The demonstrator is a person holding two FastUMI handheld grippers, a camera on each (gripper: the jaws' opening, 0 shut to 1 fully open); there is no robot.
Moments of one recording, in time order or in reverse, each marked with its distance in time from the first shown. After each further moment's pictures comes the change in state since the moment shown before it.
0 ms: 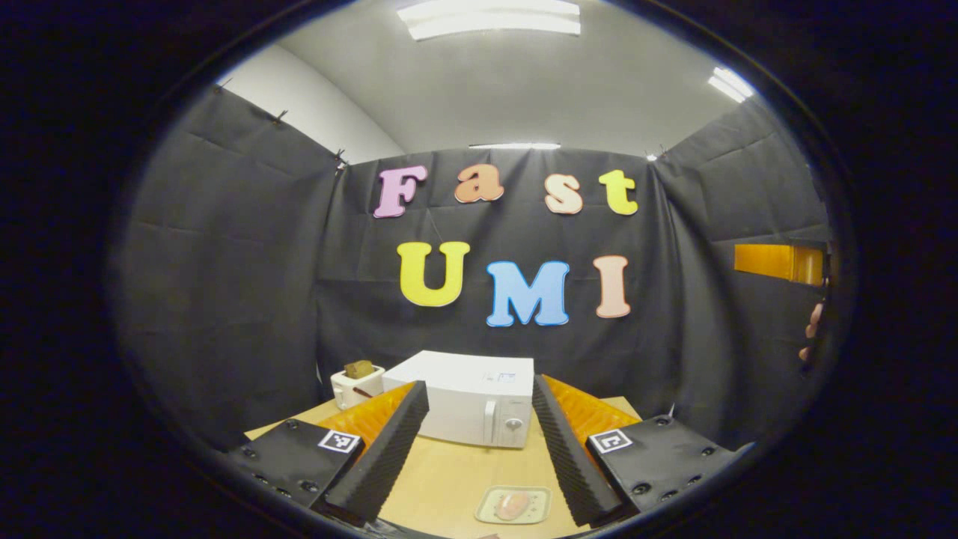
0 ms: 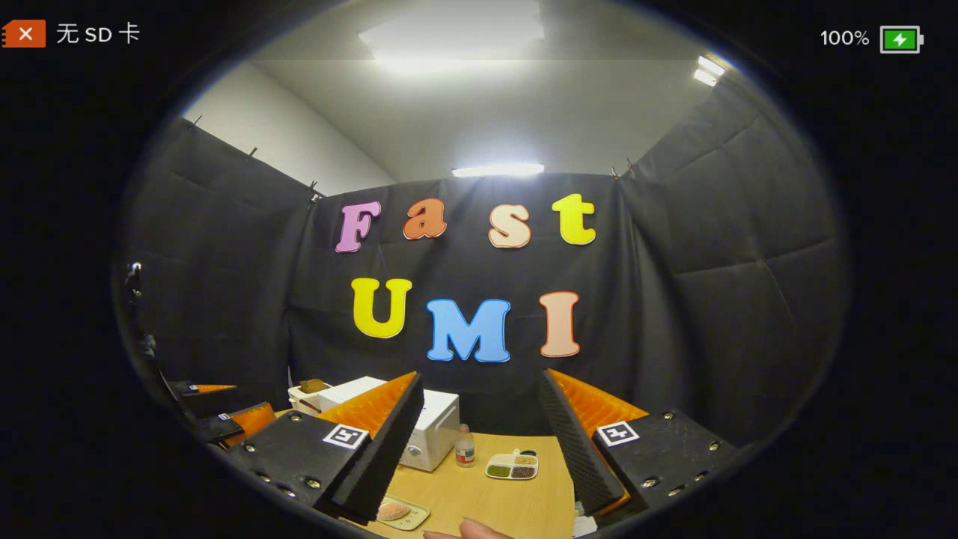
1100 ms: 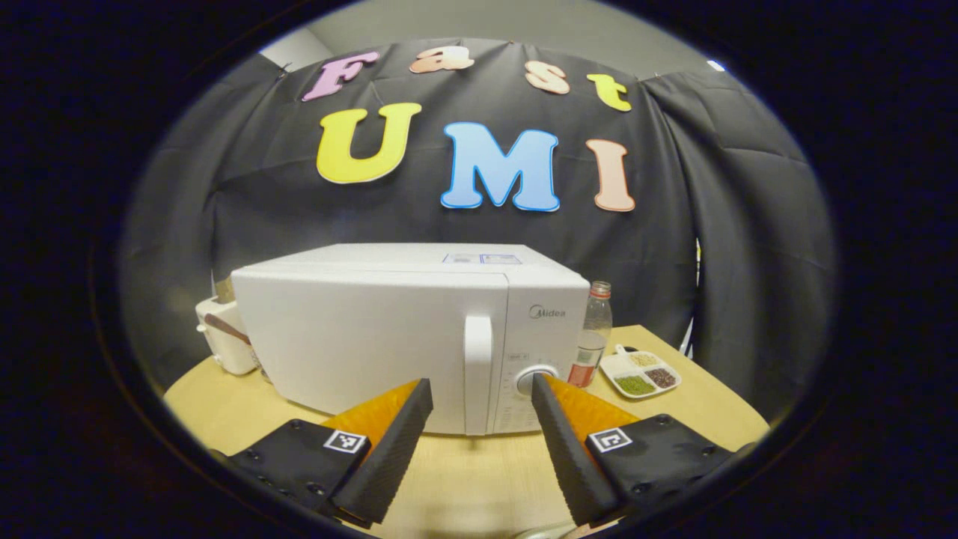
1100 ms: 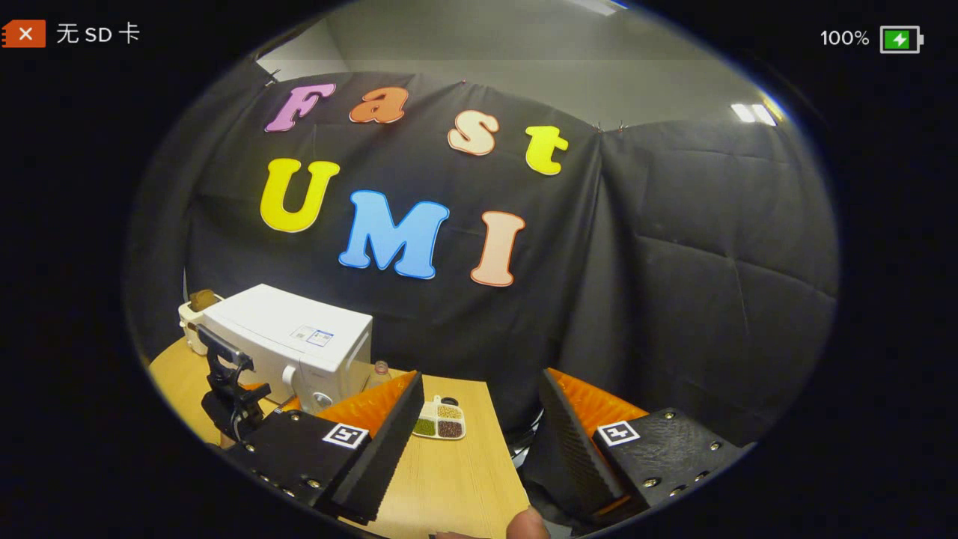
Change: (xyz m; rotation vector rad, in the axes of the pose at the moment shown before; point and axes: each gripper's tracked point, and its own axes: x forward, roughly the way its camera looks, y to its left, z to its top) left arm 0.345 -0.029 -0.342 -0.051 0.256 -0.242; right arm 0.096 -0.006 -0.106 -0.224 0.367 -0.390
